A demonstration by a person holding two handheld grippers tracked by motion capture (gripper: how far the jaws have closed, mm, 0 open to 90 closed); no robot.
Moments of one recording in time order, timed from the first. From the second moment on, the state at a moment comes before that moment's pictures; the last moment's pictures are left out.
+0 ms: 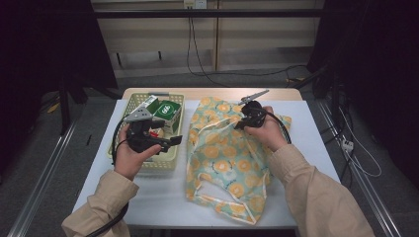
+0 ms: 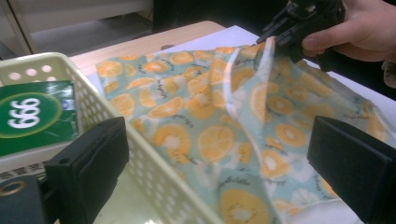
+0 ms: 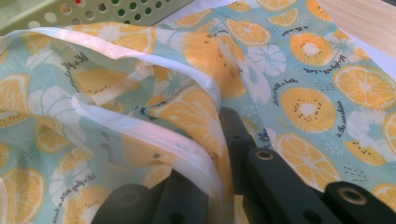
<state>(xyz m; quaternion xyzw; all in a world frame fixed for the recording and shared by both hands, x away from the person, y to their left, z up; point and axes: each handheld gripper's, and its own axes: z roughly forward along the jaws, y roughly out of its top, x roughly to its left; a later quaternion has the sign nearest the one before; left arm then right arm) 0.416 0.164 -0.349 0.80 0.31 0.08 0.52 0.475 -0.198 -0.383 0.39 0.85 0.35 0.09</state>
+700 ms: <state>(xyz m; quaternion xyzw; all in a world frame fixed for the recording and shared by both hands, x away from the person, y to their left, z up) 0.445 0.200 -0.359 0.81 0.30 0.12 0.48 0.475 -0.200 -0.382 0.39 0.85 0.36 0.09</state>
